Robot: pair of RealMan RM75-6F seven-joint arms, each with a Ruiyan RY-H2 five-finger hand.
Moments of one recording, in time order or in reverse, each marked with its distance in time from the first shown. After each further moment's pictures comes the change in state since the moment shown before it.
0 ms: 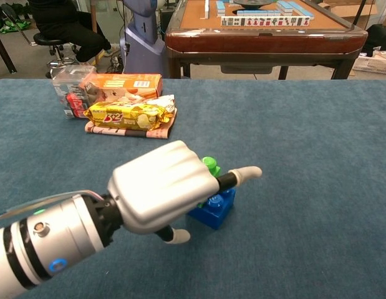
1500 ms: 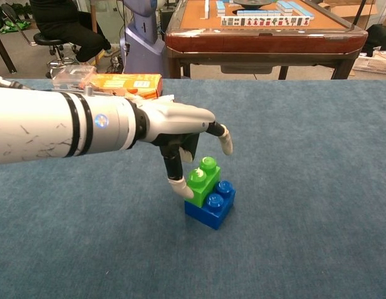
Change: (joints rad) left arm -0.425 0.274 -0.195 -0.324 -1.047 -0.255 -0.003; right arm 0.021 0.008 0.003 -0.009 0.000 -0.019 0.006
